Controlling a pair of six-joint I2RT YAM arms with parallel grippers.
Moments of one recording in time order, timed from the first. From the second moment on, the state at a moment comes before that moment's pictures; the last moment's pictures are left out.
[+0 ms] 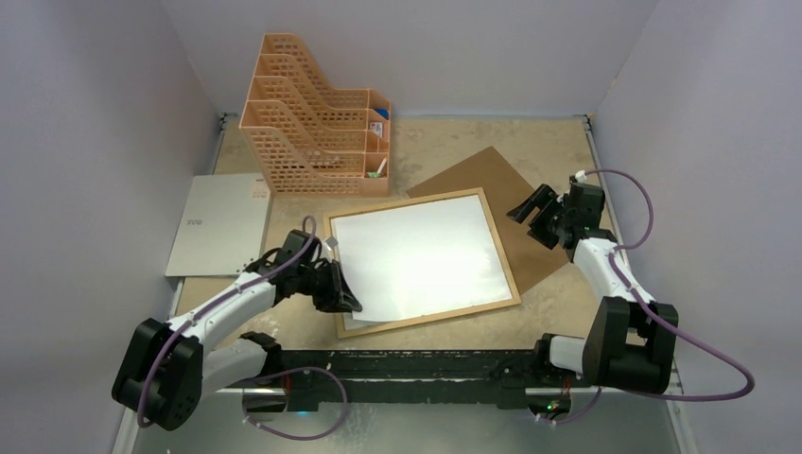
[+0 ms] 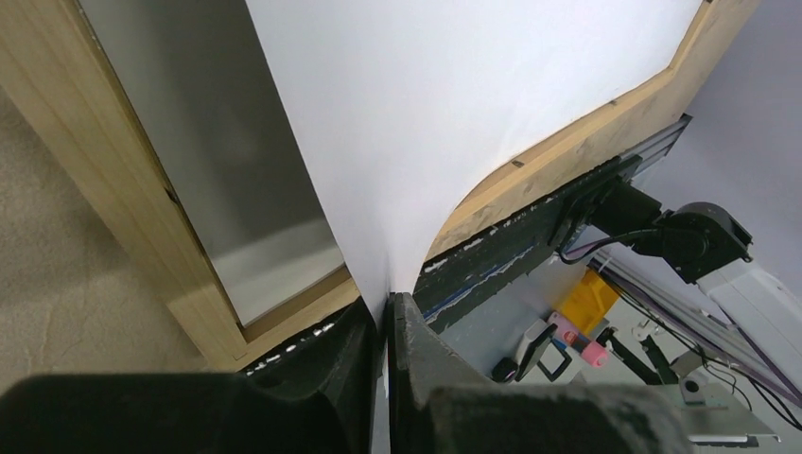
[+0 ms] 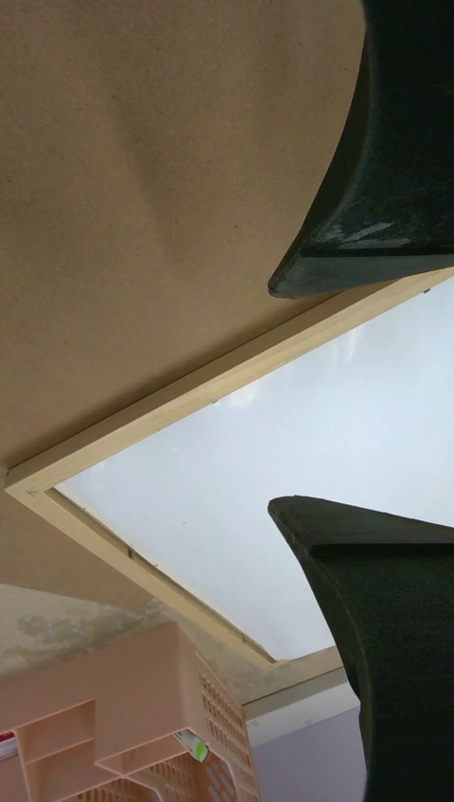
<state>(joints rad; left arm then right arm) -0.42 1.09 0.47 -0.45 0.57 -0.83 -0.16 1.26 0.71 -0.22 -0.34 0.61</state>
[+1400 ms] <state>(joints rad) -0.39 1.33 0.67 -0.52 0.20 -0.70 -0.13 1.45 0.71 -0.20 -0.37 0.50</state>
